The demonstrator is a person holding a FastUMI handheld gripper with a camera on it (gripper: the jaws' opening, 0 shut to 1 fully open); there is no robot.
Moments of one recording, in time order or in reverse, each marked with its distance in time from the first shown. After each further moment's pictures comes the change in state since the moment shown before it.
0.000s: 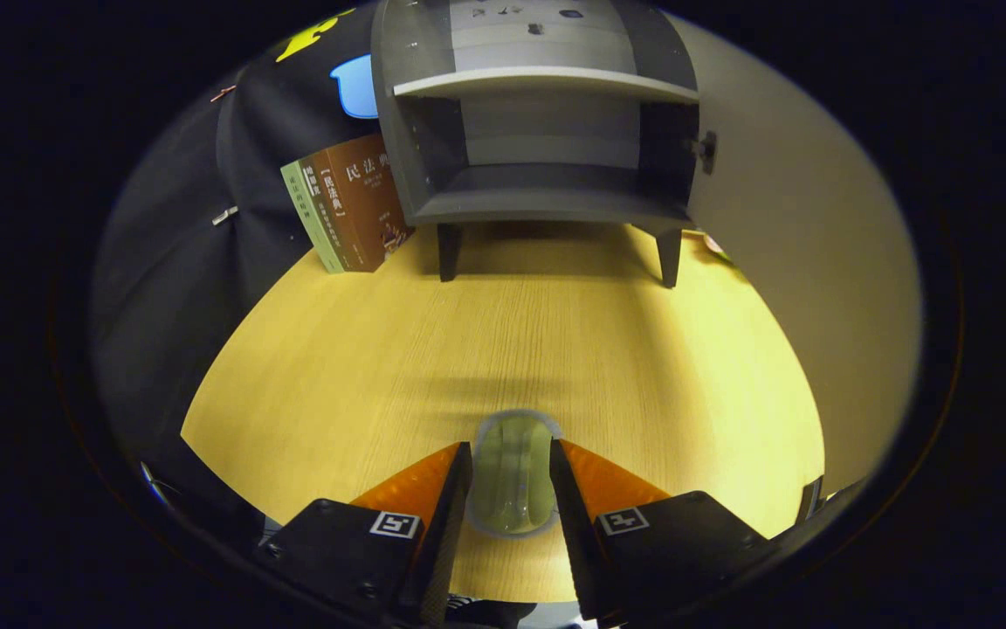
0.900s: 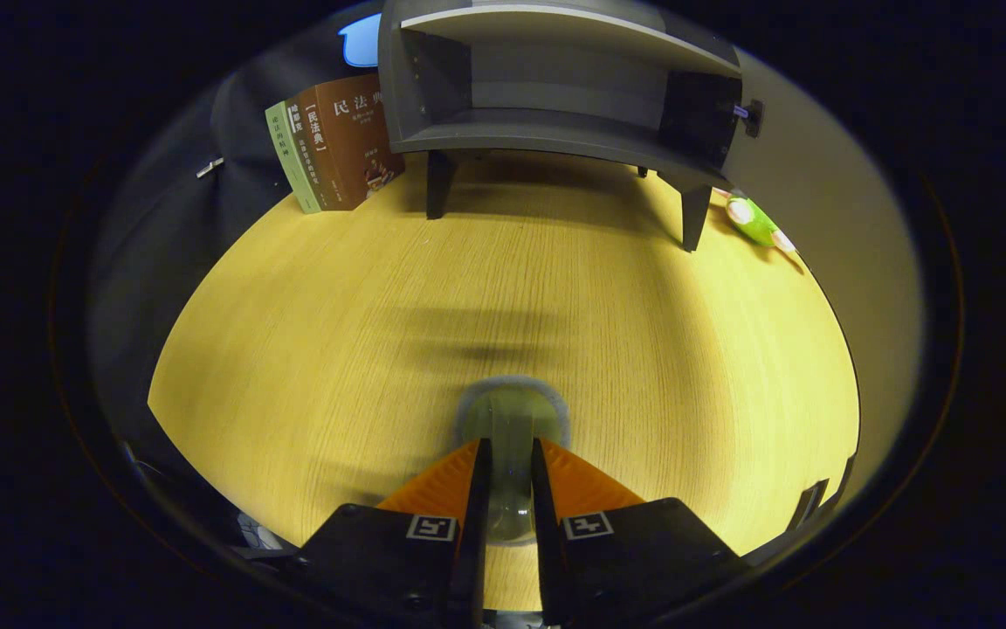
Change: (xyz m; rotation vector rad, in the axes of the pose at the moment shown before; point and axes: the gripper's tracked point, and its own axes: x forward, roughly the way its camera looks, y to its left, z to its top) arm 0.038 -0.010 -0.030 -0.075 0.142 -0.065
